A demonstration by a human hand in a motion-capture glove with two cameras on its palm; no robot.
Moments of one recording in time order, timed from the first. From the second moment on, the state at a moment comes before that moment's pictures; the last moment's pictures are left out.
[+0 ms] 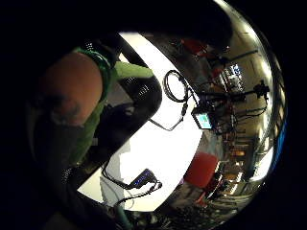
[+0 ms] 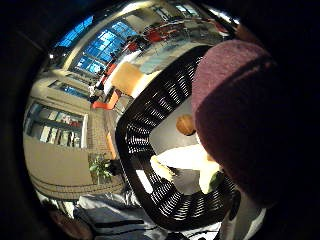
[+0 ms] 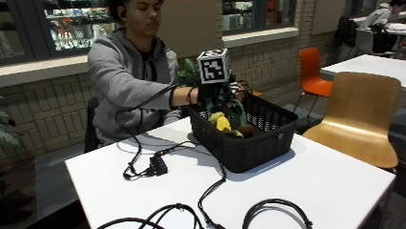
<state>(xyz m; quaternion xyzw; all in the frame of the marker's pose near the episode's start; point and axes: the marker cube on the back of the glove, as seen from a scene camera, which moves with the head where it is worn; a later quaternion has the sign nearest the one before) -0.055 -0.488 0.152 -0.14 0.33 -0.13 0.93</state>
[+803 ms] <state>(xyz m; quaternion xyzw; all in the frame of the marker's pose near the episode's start) 0.071 -0.326 -0.026 -0.17 0.45 -0.04 0.87</state>
